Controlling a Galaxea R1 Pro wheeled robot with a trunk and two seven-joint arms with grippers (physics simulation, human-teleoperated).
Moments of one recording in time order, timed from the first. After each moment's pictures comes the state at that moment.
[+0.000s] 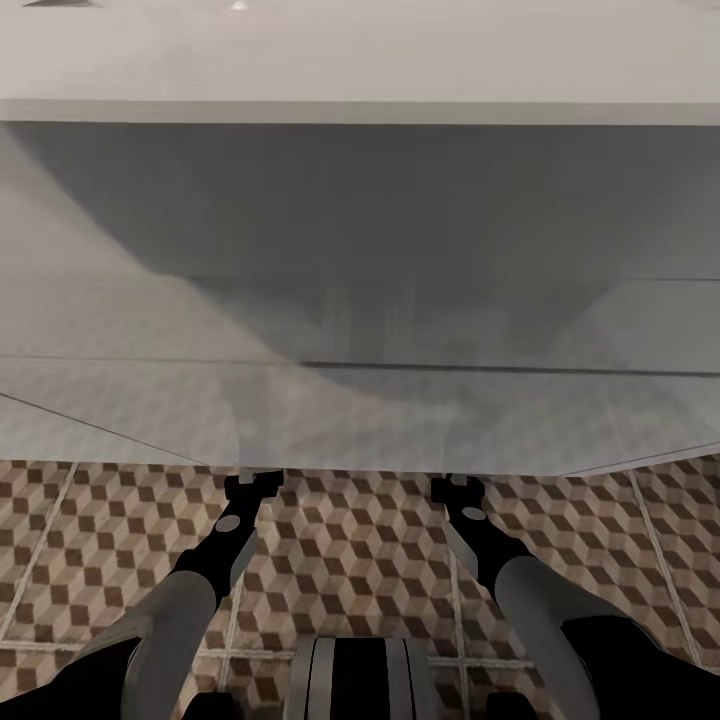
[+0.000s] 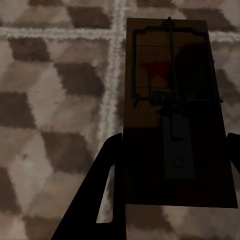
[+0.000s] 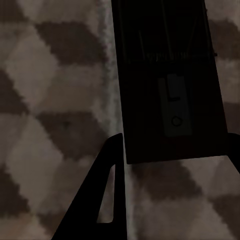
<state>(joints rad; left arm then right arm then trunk) -0.83 -0.10 0.32 -0.35 -0.33 -0.30 0.09 -0.90 0.09 0.06 -0.24 -0.06 -0.16 -0.22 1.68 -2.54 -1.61</state>
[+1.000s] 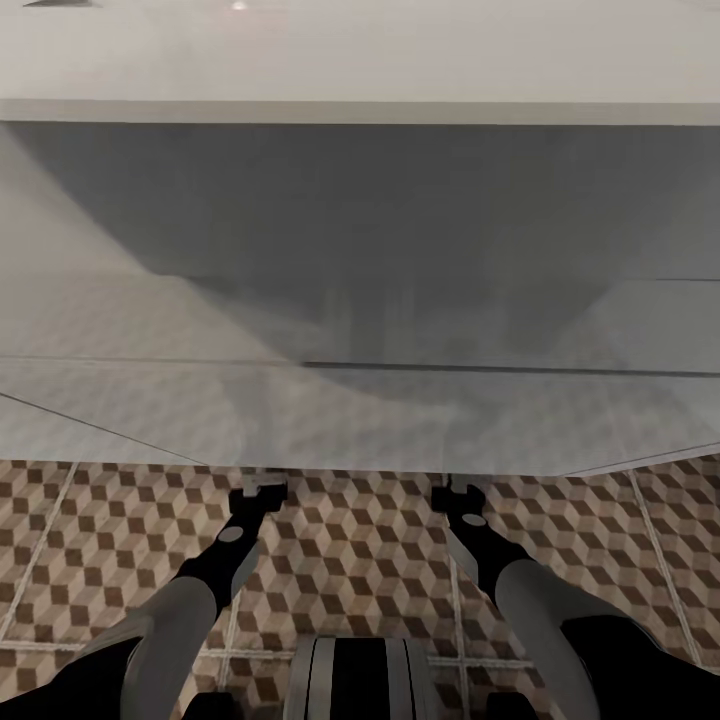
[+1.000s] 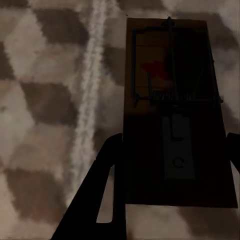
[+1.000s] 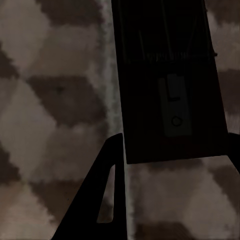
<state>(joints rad) -0.83 -0.10 0.32 -0.27 -0.33 -0.29 0.09 -0.90 0.09 0.06 -0.20 -0.07 -0.16 -0.22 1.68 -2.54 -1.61</state>
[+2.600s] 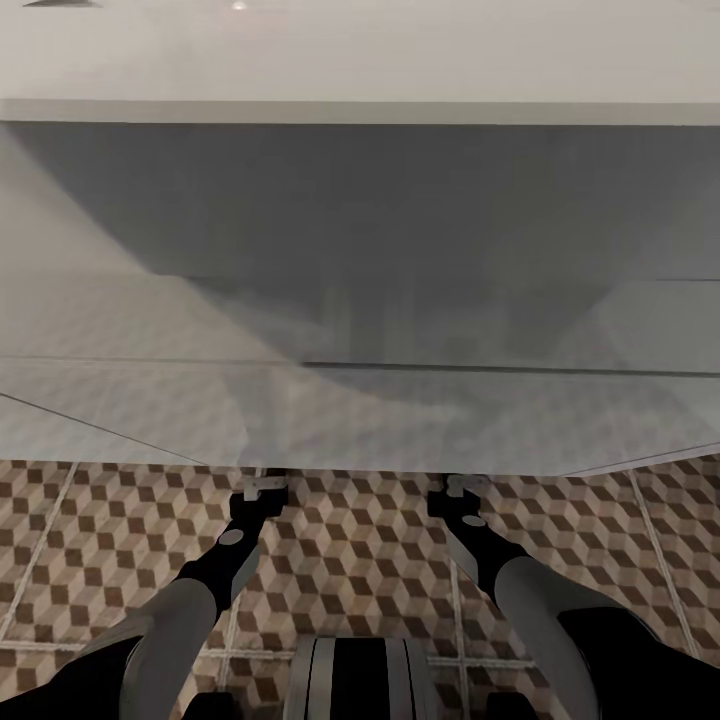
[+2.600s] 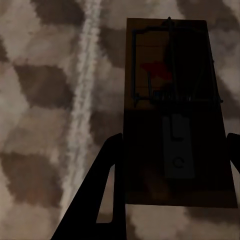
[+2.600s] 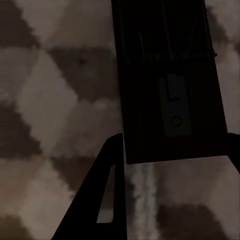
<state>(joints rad) -0.83 -0.09 0.32 -0.25 -0.33 -0.29 0.09 -0.92 0.09 0.05 -0.13 -0.07 -0.14 -0.15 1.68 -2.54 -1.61</state>
